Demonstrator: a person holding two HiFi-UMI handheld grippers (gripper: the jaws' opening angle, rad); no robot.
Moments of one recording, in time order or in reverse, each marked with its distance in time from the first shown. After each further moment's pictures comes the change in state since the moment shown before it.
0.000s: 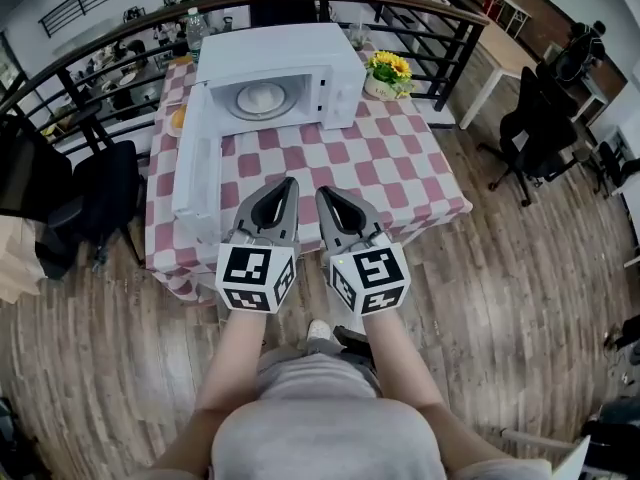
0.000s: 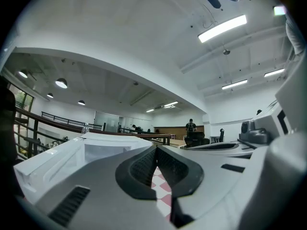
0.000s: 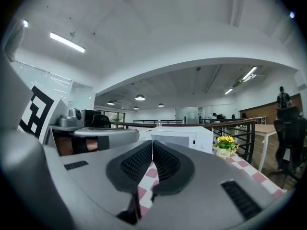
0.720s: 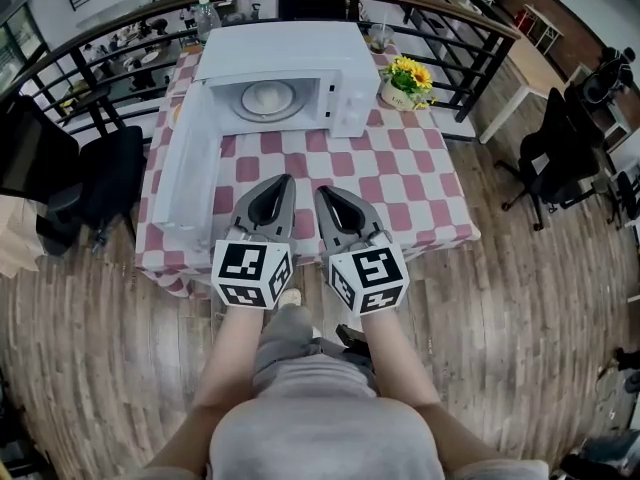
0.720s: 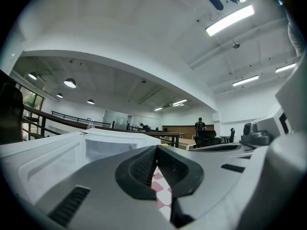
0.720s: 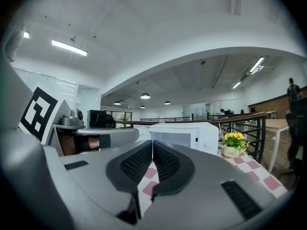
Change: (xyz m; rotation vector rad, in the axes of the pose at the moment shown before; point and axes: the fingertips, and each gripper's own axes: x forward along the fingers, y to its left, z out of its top) left arm 0.064 0.022 -0.019 -0.024 0.010 0.118; right arm 0.048 -0.052 -0.019 0.019 0.016 0.110
